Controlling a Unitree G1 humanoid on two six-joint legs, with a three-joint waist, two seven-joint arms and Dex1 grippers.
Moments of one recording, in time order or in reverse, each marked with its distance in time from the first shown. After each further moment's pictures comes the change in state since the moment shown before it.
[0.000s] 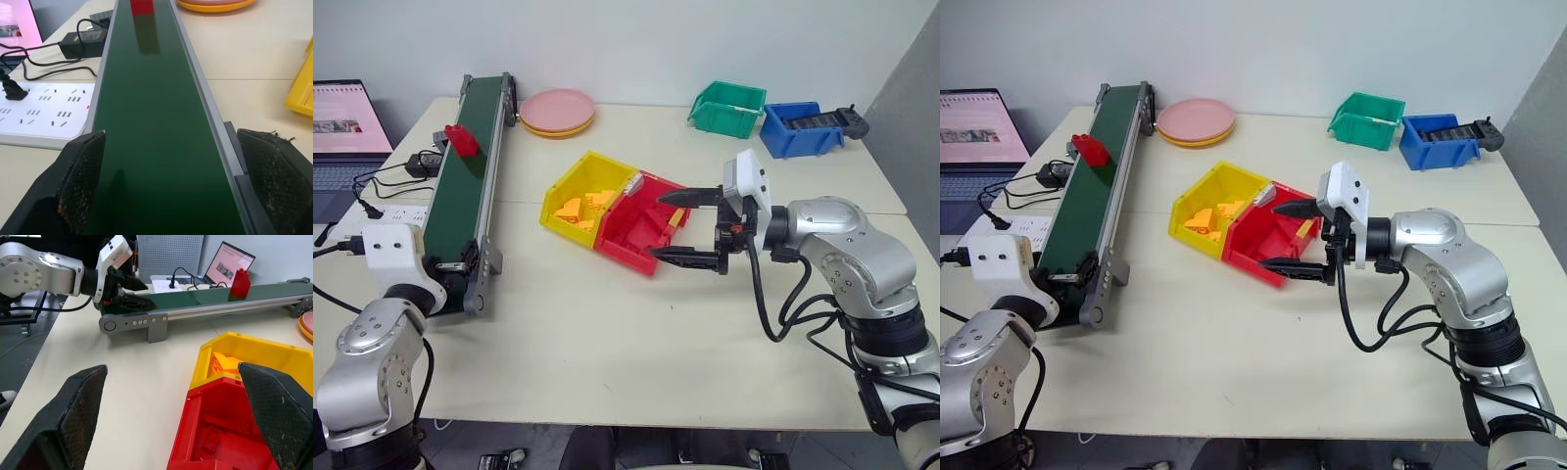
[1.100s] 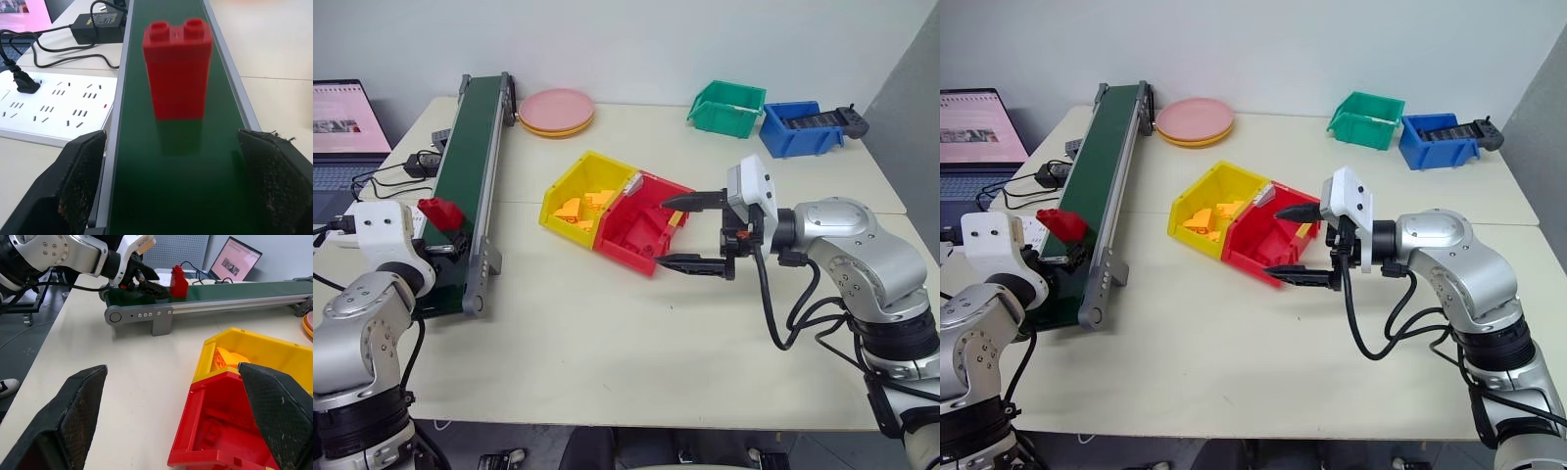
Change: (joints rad) left arm -0.140 0.077 0.000 0.106 0.009 0.164 0.021; right arm 0.015 -0.039 0.001 -0.038 -0.001 -0.009 0.024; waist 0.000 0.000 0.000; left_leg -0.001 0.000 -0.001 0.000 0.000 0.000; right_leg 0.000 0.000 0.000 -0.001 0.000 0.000
